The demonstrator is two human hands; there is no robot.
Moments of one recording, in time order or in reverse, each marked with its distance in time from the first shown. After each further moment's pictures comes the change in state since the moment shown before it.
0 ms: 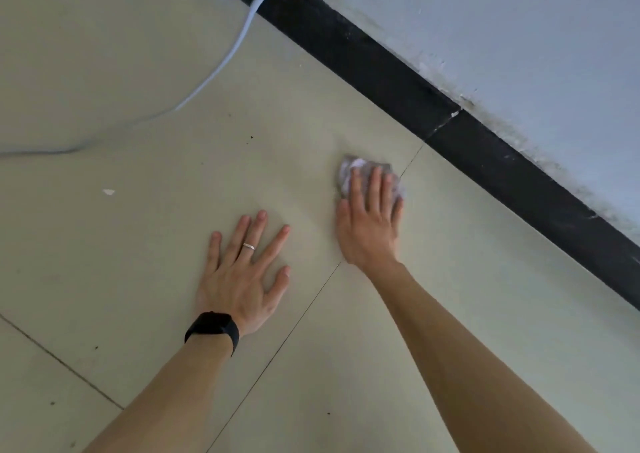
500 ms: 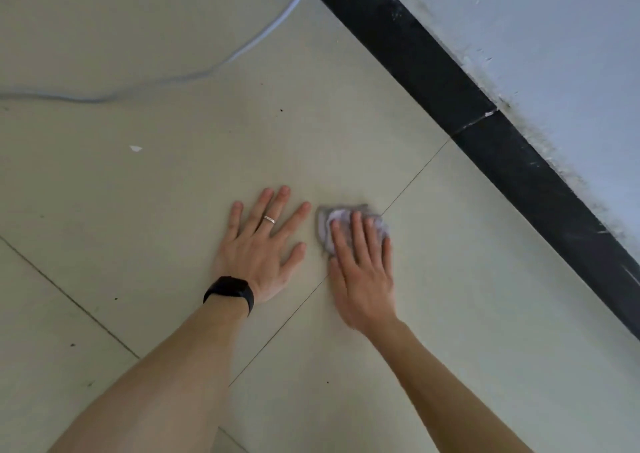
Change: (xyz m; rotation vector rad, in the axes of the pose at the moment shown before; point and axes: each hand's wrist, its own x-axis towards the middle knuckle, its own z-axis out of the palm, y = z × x) left_hand 0.002 0.000 -0.005 -0.060 -0.006 -0.015; right_hand -0.103 0.005 0.017 -0.094 -0.079 -0.322
